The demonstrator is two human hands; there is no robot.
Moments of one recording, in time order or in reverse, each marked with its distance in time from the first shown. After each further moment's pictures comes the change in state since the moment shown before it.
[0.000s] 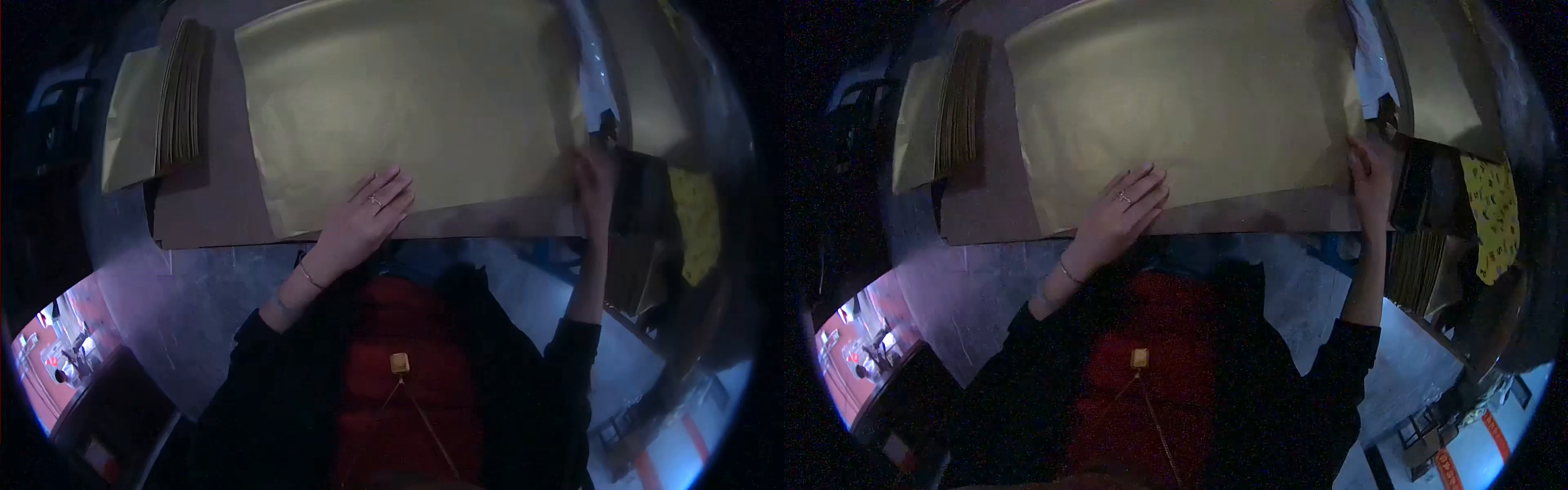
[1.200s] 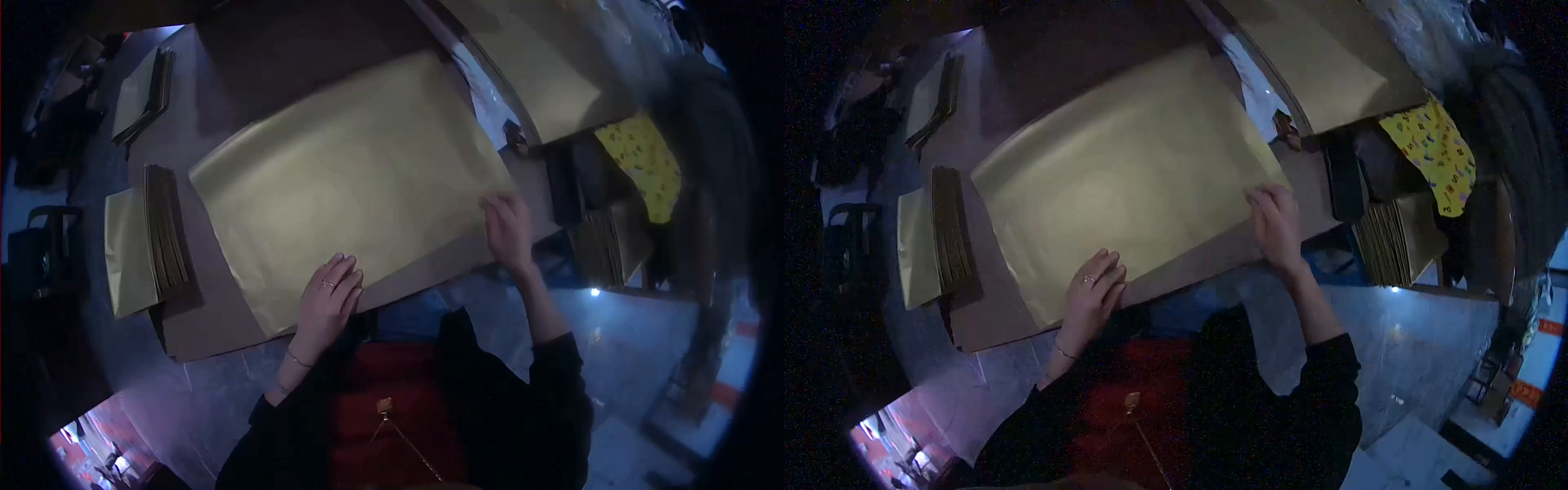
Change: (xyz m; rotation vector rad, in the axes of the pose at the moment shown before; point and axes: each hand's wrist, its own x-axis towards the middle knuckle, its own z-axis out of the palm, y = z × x) left_hand 0.013 0.007 -0.010 -0.103 0.024 0.003; right_hand -0.042 -0.044 0.028 -0.116 0.359 -0.301
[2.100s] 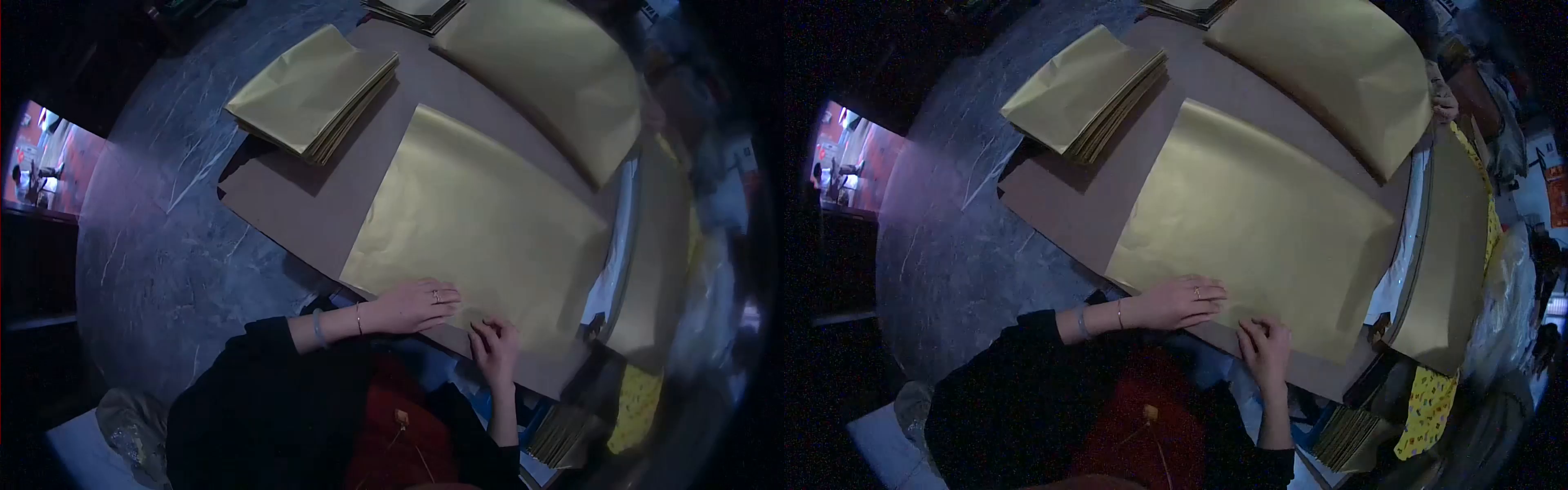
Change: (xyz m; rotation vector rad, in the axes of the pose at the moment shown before) left_hand -0.021 -0.021 0.014 -0.151 0.128 0.020; right_hand 0.002 -0.097 0.042 0.148 -0.581 -0.410
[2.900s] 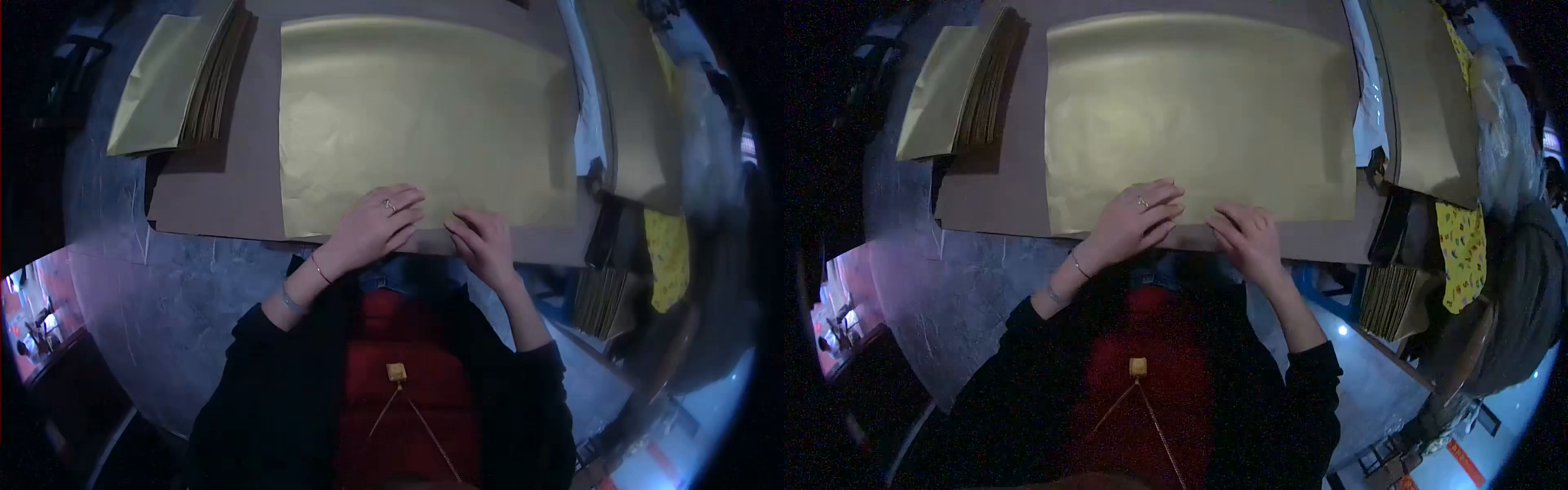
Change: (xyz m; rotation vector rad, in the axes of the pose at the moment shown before) left_hand 0.007 0.001 -0.003 0.062 -0.063 -0.018; right_hand -0.022 0.010 0.022 -0.034 0.078 -0.083
